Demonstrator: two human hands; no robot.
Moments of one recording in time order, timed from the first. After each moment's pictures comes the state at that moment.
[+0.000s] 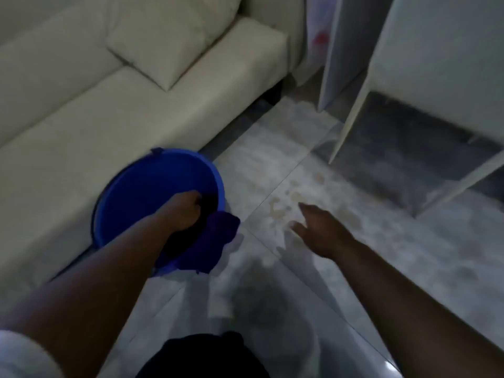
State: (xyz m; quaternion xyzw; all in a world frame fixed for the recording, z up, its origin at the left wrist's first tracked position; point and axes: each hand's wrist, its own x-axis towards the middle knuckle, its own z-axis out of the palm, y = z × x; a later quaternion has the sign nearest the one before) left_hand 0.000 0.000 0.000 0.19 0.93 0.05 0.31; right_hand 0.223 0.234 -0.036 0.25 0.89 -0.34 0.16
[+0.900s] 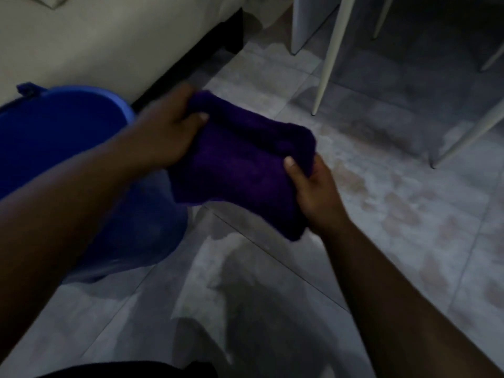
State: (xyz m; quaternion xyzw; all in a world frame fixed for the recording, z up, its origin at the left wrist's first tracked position) left_hand 0.009 0.107 -0.094 0.41 0.86 0.26 0.16; right_hand 0.212 0.241 -0.205 0.29 0.61 -0.70 -0.21
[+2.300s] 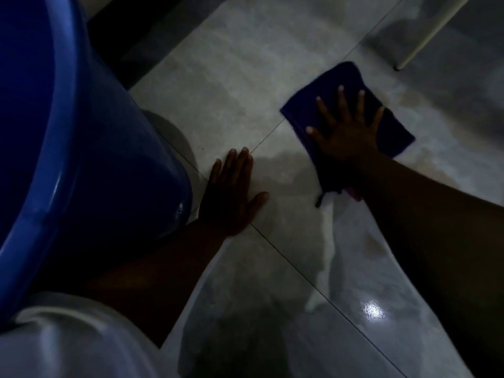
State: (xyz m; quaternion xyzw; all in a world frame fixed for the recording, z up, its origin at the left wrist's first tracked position) left_hand 0.004 0.082 -0.436 0.41 0.91 0.01 0.09; right_hand 0.060 0.364 -0.423 0.26 0.95 -0.09 0.14
